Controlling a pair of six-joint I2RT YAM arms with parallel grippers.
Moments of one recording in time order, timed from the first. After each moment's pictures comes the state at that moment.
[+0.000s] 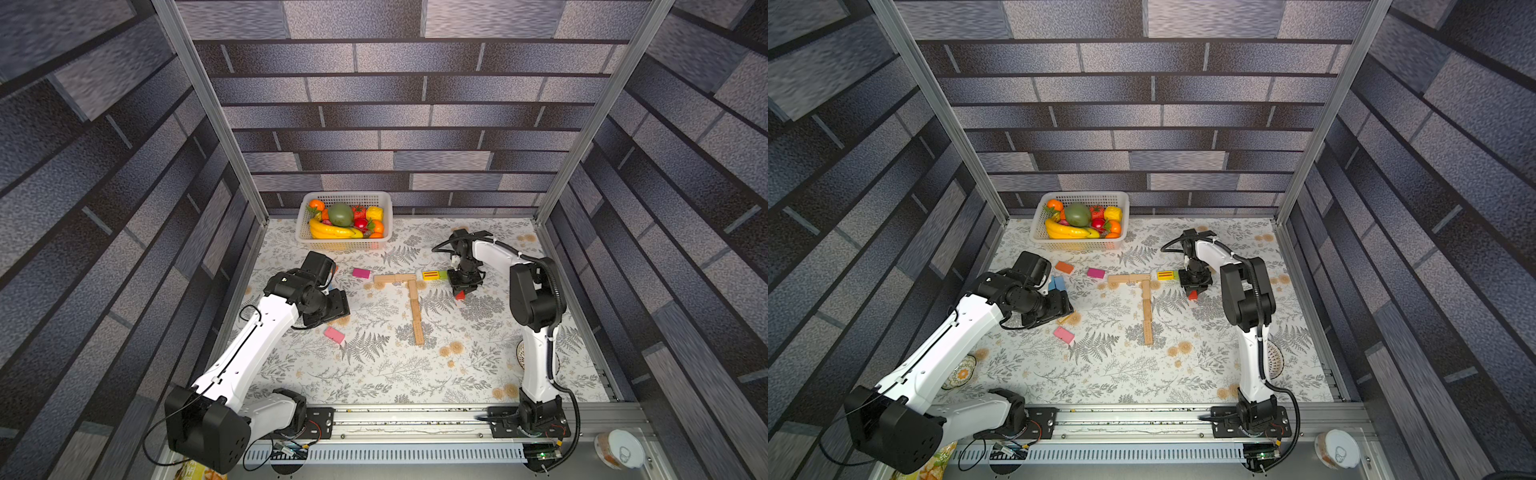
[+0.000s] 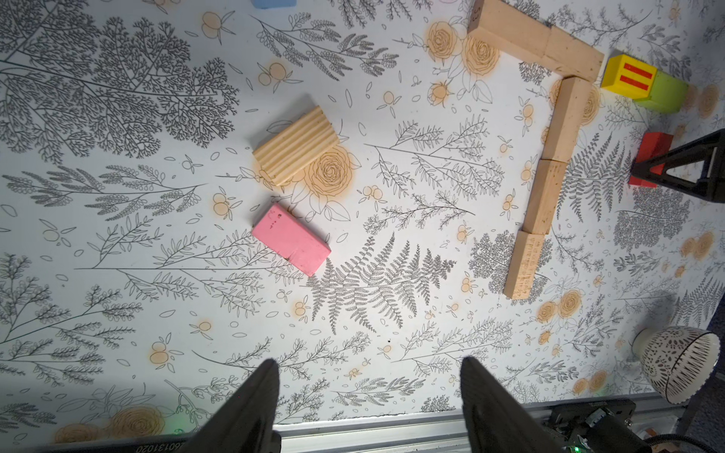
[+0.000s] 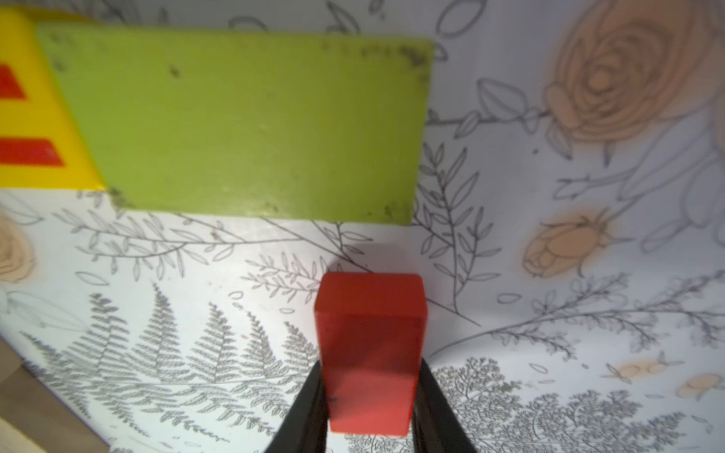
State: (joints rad) left arm -0.32 1.19 1.10 -1.13 0.17 -0.58; right arm 0.31 2.17 1.68 -1.12 -0.06 0.16
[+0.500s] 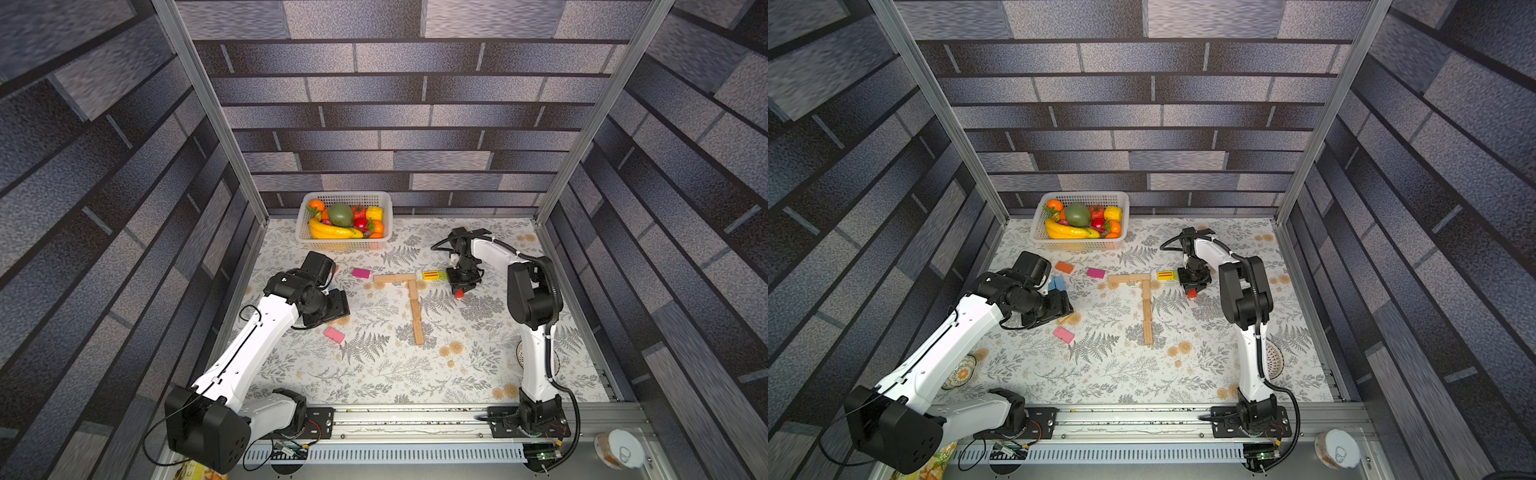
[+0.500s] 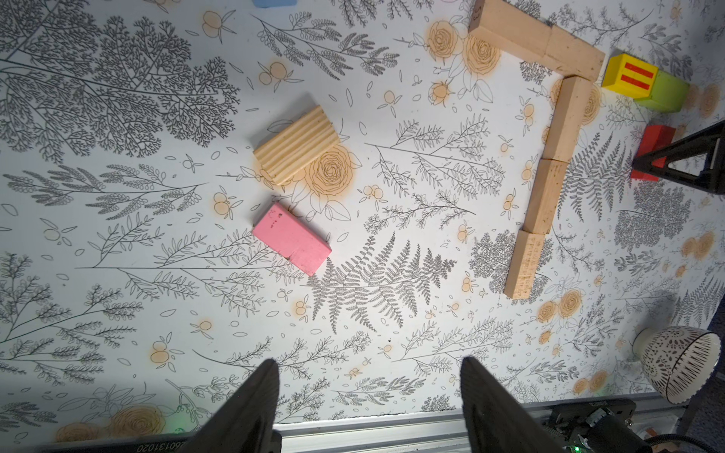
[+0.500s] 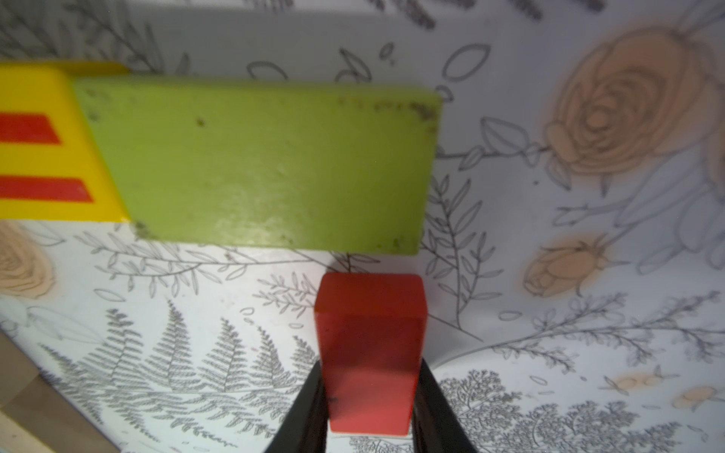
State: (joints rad) left arm -0.32 1.19 1.10 -1.13 0.17 -0.58; right arm 0.31 2.20 1.72 -1.14 -0.06 0.16
